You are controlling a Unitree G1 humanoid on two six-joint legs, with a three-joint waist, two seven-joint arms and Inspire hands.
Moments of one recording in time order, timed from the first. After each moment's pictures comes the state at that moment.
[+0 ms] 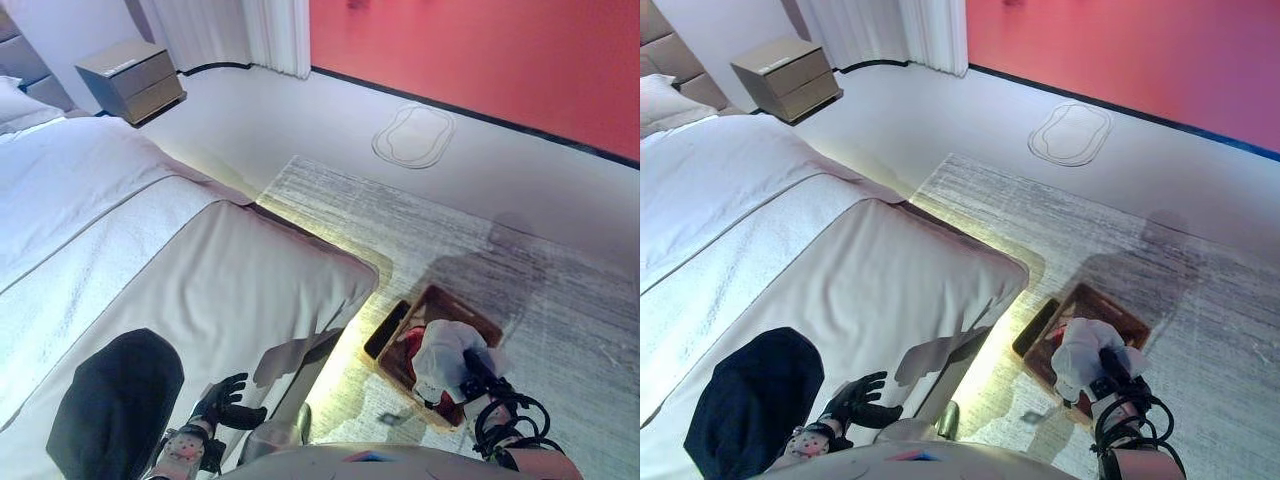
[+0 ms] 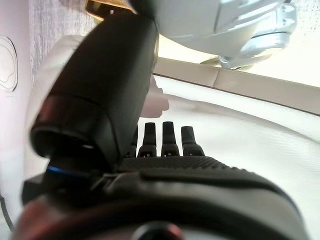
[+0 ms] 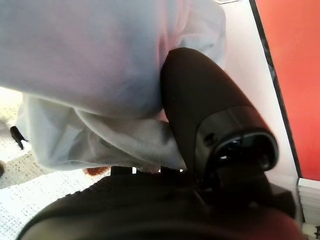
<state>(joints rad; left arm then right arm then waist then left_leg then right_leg) 0.06 0.30 -0.27 1.11 -0.08 -0.25 -0.03 -0.17 -0.24 -0.13 1.24 0.97 -0.24 -0.30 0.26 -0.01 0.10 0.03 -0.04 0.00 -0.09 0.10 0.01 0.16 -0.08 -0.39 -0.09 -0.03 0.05</state>
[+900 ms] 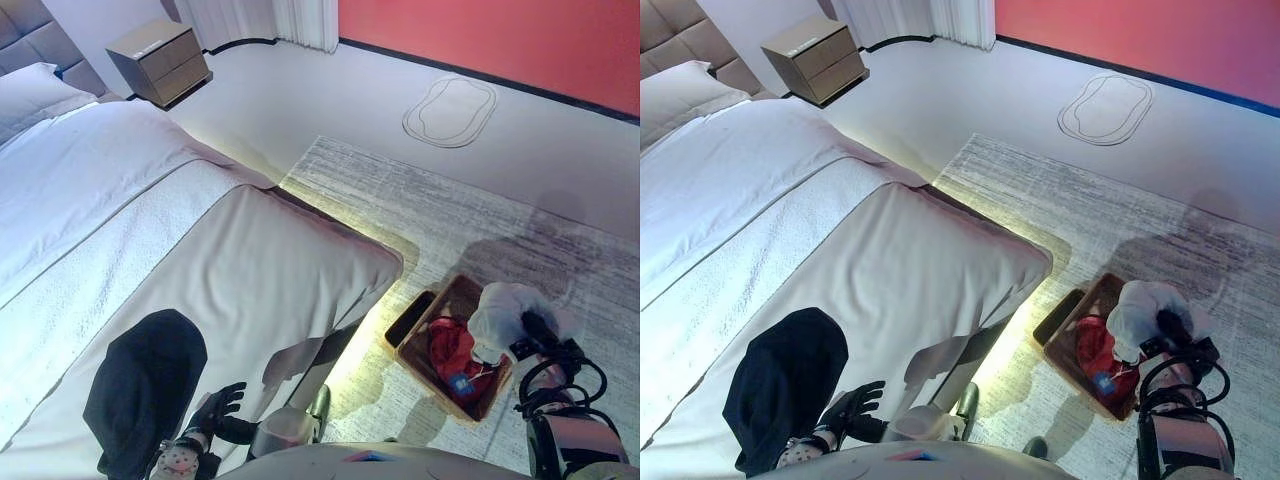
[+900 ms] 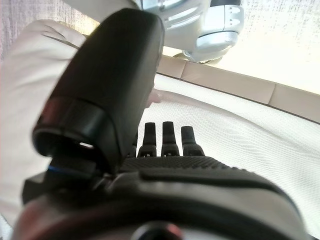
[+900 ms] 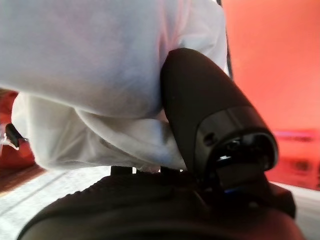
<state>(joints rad) 0.11 0.31 -0.27 1.08 -0.08 -0.27 -0.04 -0.34 -0.48 -0.20 1.21 0.84 -0.23 -0.41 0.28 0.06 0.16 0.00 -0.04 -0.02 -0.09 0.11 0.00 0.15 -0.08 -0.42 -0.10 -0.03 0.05</state>
